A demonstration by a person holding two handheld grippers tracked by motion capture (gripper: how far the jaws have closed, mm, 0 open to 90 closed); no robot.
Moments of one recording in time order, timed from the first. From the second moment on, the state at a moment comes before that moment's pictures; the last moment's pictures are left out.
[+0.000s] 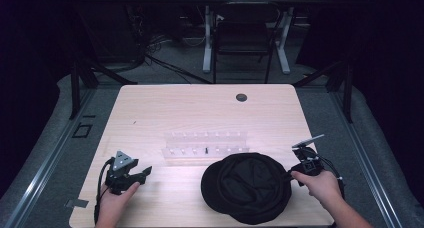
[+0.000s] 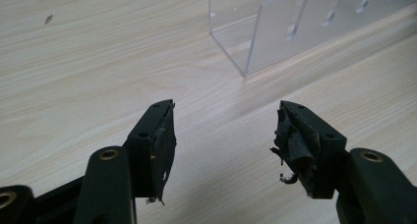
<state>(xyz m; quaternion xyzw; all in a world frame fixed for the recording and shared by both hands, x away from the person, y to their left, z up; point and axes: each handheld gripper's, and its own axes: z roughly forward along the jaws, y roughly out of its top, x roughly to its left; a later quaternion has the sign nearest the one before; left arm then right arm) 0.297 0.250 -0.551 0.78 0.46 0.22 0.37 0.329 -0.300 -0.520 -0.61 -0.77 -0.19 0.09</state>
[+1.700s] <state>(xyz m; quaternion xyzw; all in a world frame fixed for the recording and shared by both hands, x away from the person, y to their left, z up) 0.297 0.251 -0.553 0.77 0.47 0.22 0.37 0.322 -0.323 -0.465 -0.62 -0.76 -0.18 0.08</state>
